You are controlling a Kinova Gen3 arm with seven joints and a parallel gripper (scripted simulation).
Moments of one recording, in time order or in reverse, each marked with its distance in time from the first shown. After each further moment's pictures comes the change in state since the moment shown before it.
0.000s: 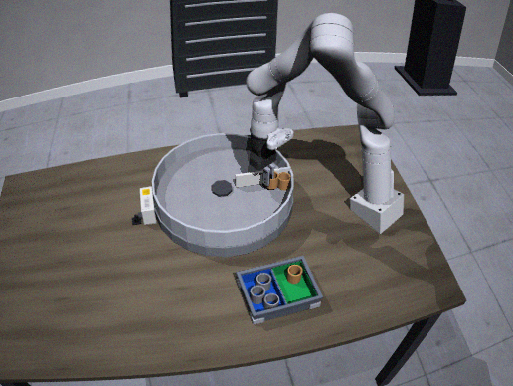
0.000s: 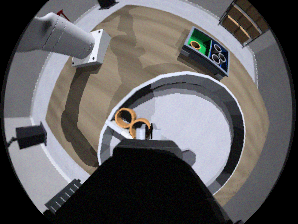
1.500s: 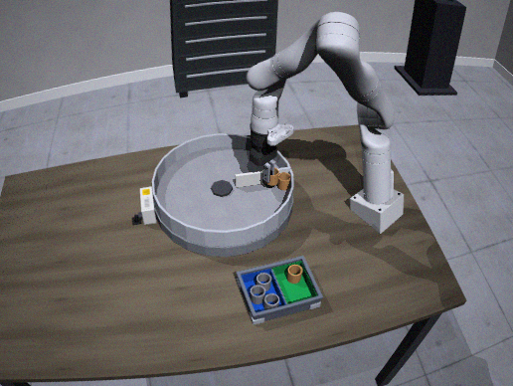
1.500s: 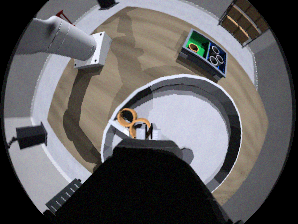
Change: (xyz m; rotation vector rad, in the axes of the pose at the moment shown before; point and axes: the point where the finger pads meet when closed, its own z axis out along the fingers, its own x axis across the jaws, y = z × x) arm 0.000 0.000 -0.015 0.001 0.000 0.001
